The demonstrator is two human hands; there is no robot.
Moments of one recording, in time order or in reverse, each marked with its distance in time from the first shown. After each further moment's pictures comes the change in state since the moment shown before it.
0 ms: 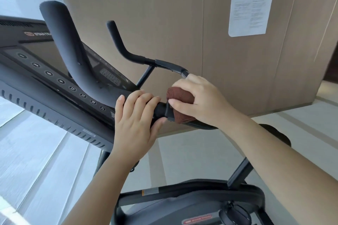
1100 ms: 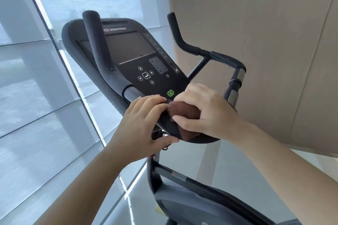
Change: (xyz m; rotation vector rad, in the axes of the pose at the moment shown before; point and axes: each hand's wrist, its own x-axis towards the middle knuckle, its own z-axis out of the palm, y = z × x) left_hand 0.031 0.112 -0.012 0.232 -0.425 -0.241; right_hand 0.006 0.104 -0.014 0.474 -0.202 -0.581
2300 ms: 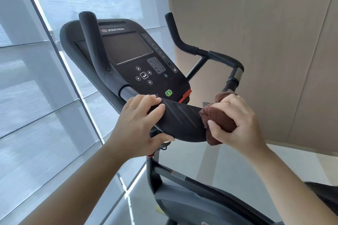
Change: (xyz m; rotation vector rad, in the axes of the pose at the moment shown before) left_hand 0.006 -0.004 0.011 0.101 0.123 0.096; right_hand -0.056 0.037 -0.001 -0.016 0.403 0.090
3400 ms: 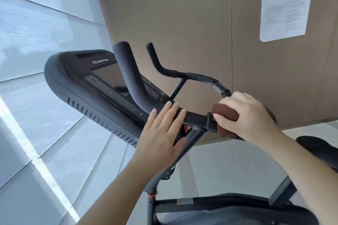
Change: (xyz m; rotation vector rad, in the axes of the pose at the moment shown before) left_hand -0.029 -0.149 0.003 -0.207 0.054 0.242; right_hand 0.065 -0.132 0.096 -0.657 -0.037 0.415
